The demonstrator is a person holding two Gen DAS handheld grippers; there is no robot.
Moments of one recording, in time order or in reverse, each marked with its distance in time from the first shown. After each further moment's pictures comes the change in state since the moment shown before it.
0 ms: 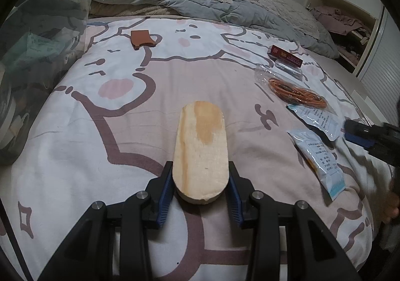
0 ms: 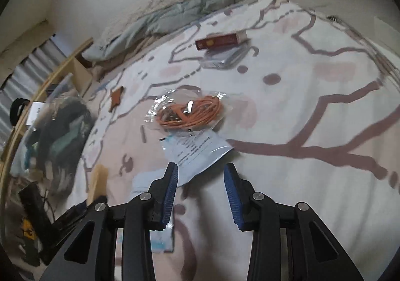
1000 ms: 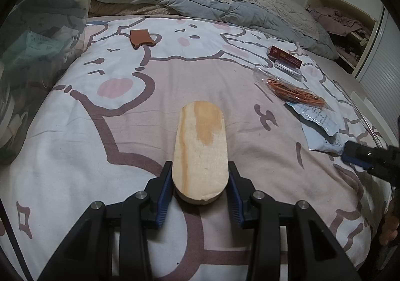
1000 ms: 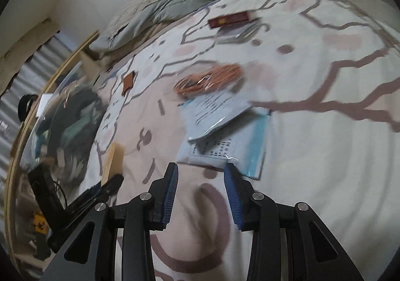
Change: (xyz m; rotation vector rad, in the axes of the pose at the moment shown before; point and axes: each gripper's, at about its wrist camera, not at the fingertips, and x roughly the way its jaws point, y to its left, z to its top) left arm 0.000 0.000 -0.001 -0.002 0.001 -0.005; right arm 0.003 0.012 -0.024 0.040 0.061 0.035
